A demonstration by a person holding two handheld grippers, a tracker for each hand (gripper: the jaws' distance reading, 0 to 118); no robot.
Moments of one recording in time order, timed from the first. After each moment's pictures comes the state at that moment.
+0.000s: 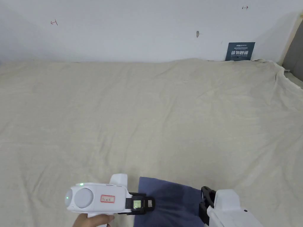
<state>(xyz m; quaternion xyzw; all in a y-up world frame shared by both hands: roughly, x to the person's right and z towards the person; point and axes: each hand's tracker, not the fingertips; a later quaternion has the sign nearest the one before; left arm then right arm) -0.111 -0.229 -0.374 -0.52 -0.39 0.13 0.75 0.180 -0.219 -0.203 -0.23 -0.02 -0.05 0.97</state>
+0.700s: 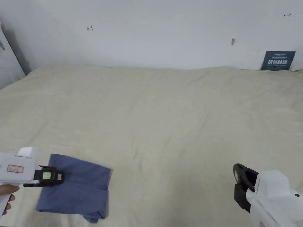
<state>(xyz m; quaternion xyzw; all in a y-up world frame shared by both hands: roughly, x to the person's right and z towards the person) -0.409 -0.140 -0.468 -0.50 -0.16 0.05 0.85 0.137 -0.132 -0.250 -0.16 0.02 0.02 0.99</state>
